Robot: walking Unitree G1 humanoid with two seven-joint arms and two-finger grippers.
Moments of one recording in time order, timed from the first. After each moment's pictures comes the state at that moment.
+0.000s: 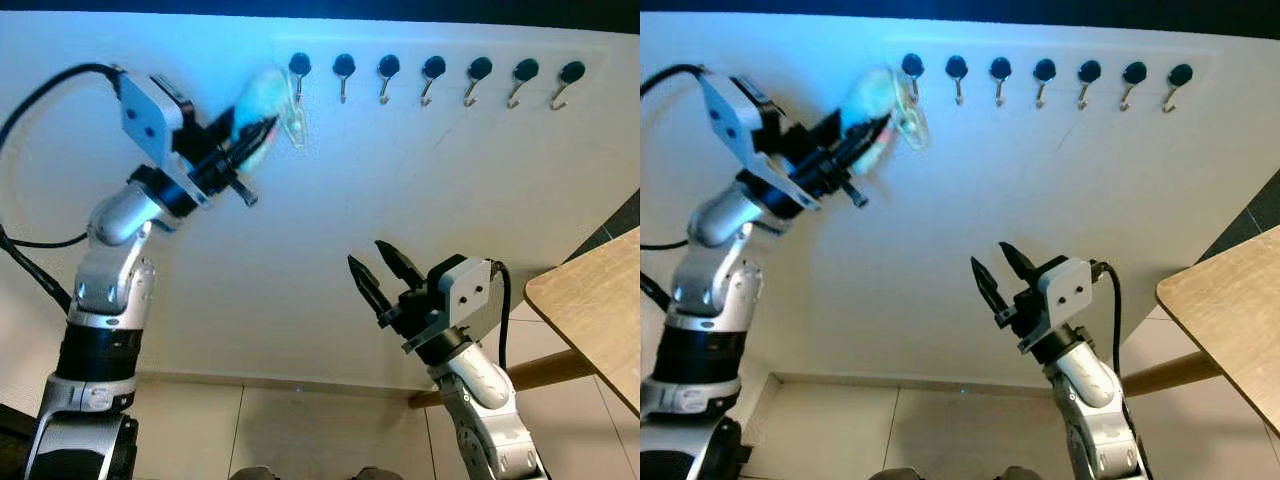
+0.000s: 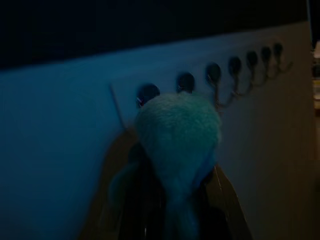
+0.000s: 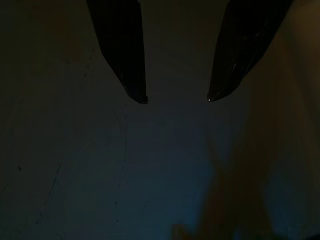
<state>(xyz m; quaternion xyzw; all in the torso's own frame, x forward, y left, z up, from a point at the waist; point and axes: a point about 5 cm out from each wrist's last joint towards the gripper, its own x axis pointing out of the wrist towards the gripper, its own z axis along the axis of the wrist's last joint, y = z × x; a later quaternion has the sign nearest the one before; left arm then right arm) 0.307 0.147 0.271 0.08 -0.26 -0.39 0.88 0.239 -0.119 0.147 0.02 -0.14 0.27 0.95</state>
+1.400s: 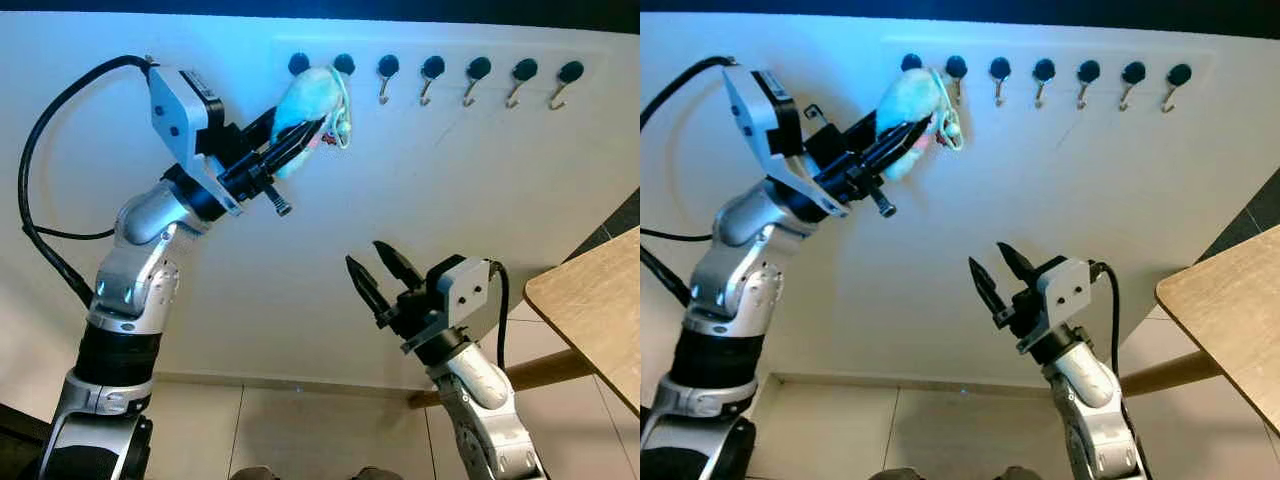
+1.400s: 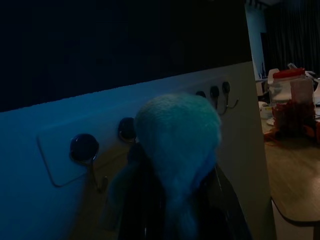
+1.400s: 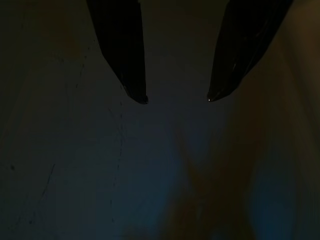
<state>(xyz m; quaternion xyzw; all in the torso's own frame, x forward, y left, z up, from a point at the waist) 0.293 0.113 0.287 0.03 -0.29 -0.45 0.84 0.239 -0.117 0.147 0.02 -0.14 0.27 0.95</state>
